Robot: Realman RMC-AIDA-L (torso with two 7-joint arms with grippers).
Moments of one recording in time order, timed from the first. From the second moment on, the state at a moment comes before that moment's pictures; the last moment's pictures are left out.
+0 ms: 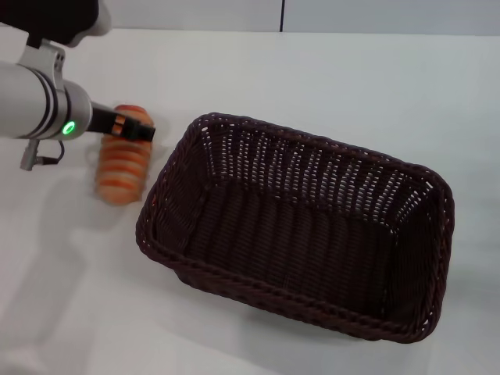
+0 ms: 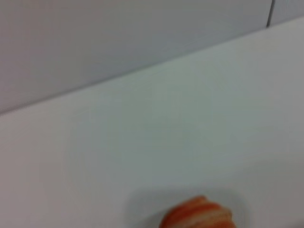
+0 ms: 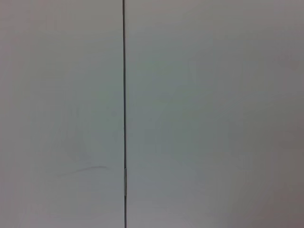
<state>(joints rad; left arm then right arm) -0.44 -2.07 -1.54 -1.32 2.89 -0.97 0.12 -0.22 2.08 -2.02 -1.10 -2.16 0.89 2.61</state>
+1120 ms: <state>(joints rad) -0.47 -2.06 -1.56 -1.42 2.84 -0.96 0.44 -0.21 2.08 -2.01 -1.10 -2.16 0.88 2.61</state>
